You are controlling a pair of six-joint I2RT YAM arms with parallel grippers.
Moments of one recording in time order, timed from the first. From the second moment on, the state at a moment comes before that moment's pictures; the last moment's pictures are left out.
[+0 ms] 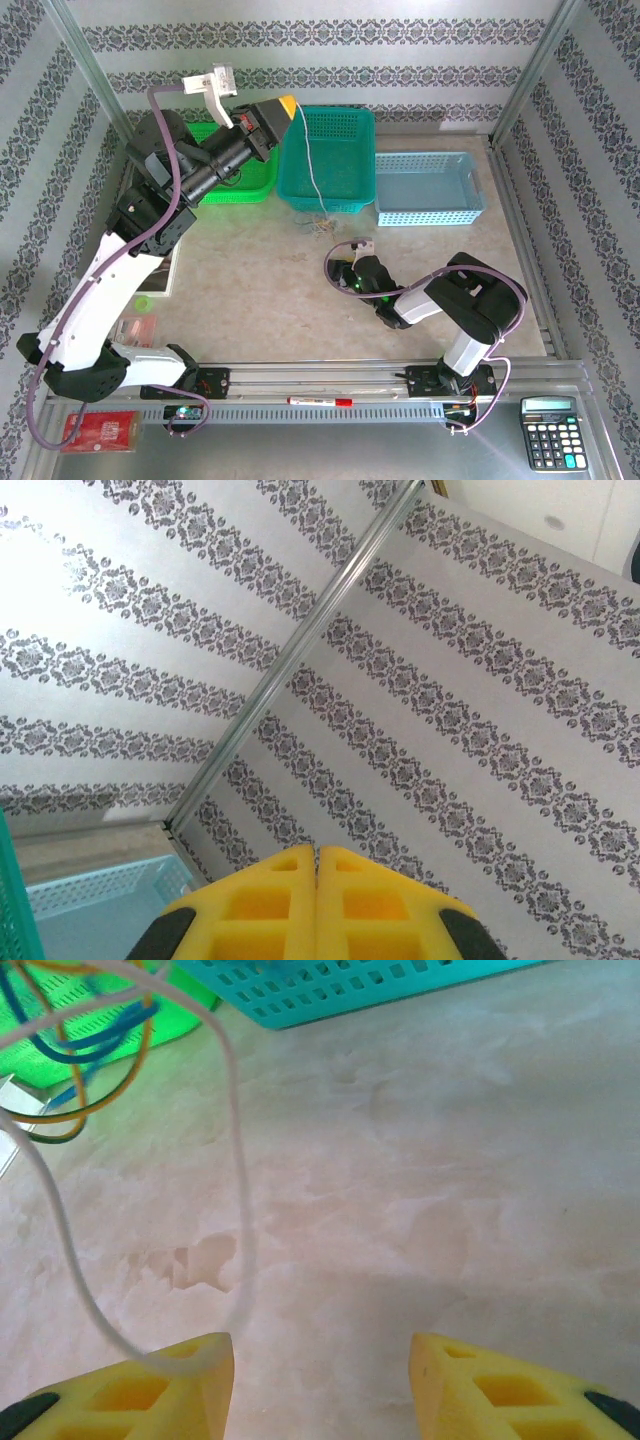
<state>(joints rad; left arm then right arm) -0.63 1.29 1.77 -0.30 0.14 -0.65 0.76 1.69 0.38 0.85 0.15 0.69</state>
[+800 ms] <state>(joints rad) -0.63 1.19 1.40 -0.25 0.12 -0.65 0.76 1.34 0.35 0.64 0.02 0.68</state>
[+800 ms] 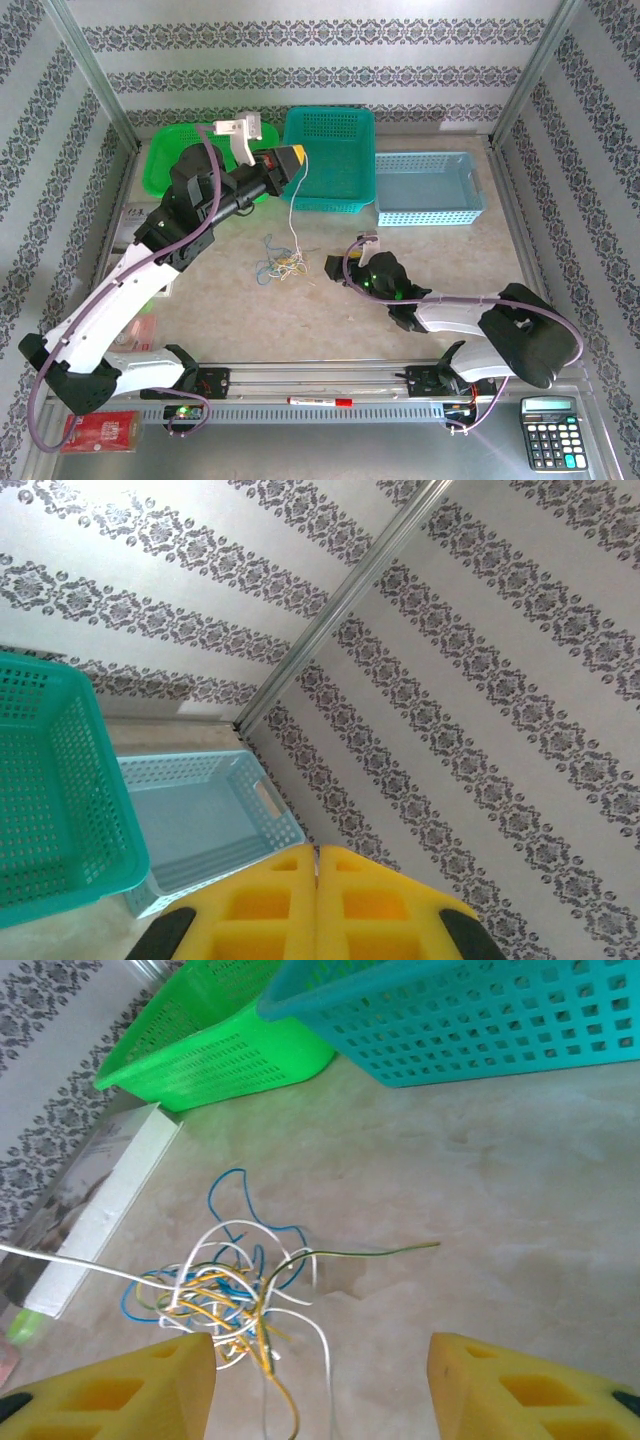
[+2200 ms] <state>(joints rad) -0.63 1.14 1.32 -0.25 0.00 -0.55 0.84 1.68 0.44 0.67 -0.08 0.78</state>
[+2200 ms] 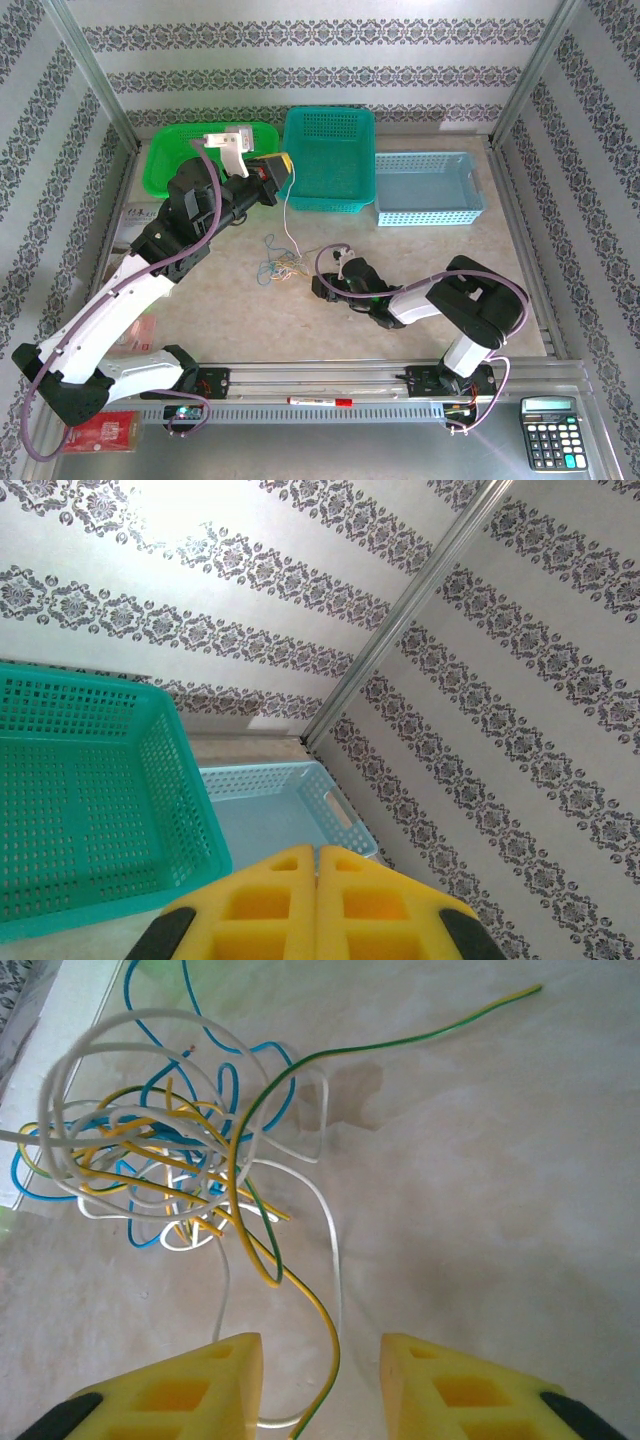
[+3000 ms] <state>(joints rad) -0.62 1.04 1.06 -0.25 -0.08 -0.55 0.79 1.27 0.42 0.49 -0.07 0.71</state>
